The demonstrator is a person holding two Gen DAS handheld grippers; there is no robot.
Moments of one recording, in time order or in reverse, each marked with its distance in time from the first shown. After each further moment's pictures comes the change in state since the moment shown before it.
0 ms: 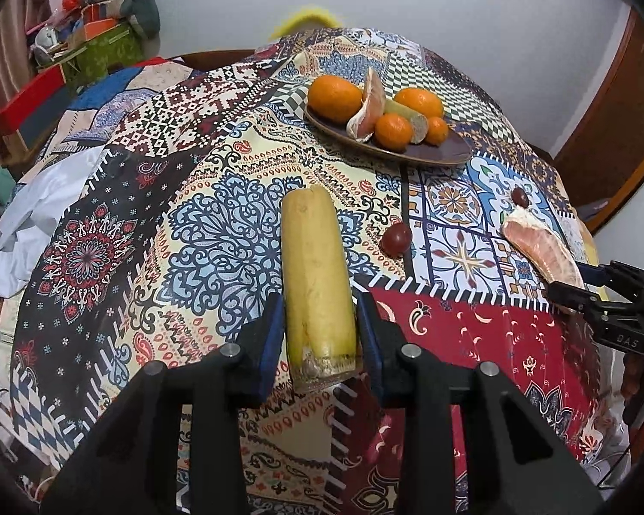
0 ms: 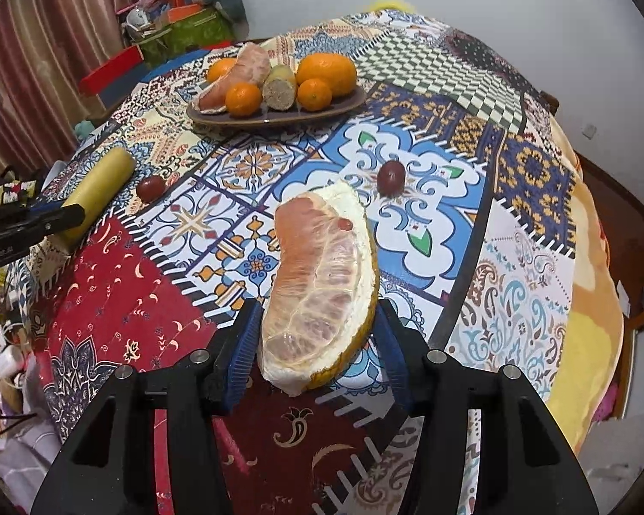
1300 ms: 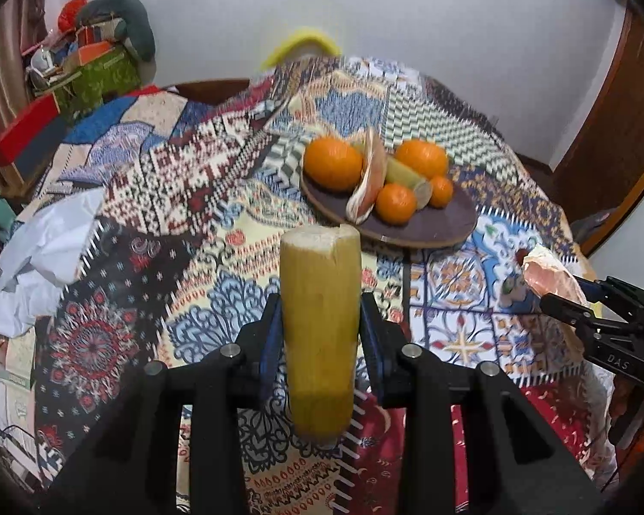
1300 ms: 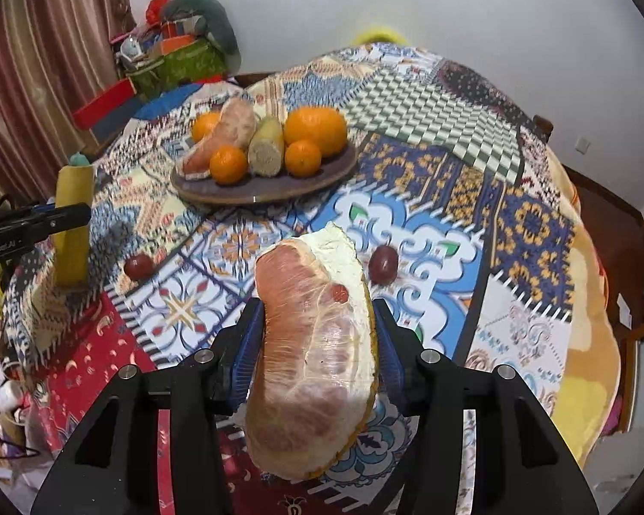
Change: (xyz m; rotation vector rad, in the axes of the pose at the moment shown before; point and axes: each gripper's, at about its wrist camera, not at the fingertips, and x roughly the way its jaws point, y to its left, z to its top) left arm 0.000 -0.003 0.061 0.027 -0.078 0.008; right arm -0.002 -0.004 0.042 0.031 -0.118 -0.011
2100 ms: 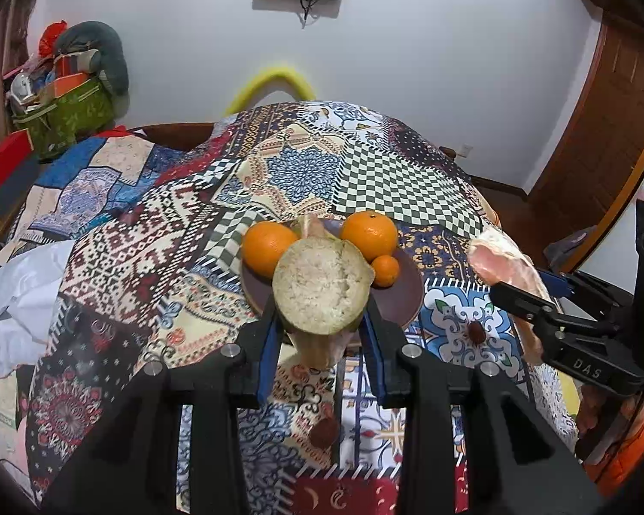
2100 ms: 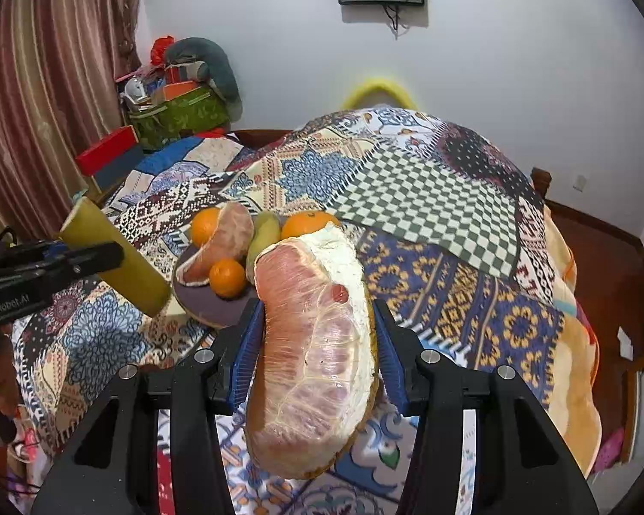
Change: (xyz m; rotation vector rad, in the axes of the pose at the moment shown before) left arm 0.005 -0.041 0.060 0.023 -0.095 -0.089; right arm -0.006 -0.003 0.066 -0.009 -0.149 0.006
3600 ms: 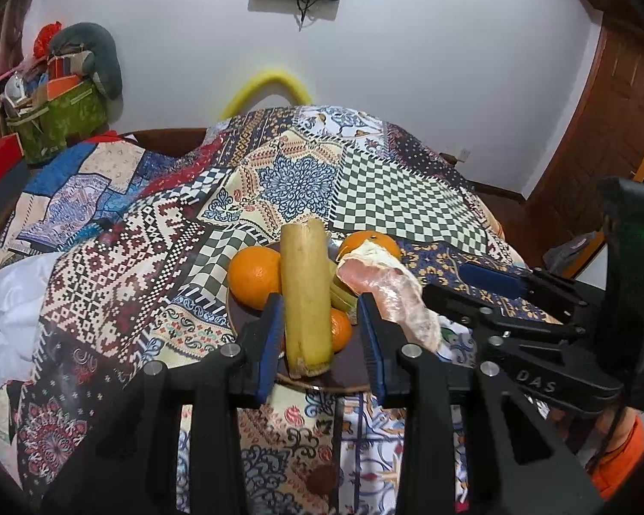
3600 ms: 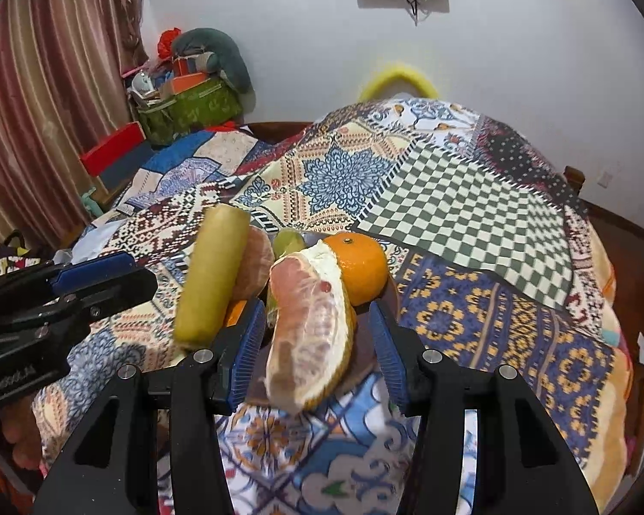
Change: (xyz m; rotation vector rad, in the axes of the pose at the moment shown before) left arm 0.020 0.000 0.017 0.002 -0.021 -0.013; right arm 0.042 0.014 0.028 0.003 0.037 0.061
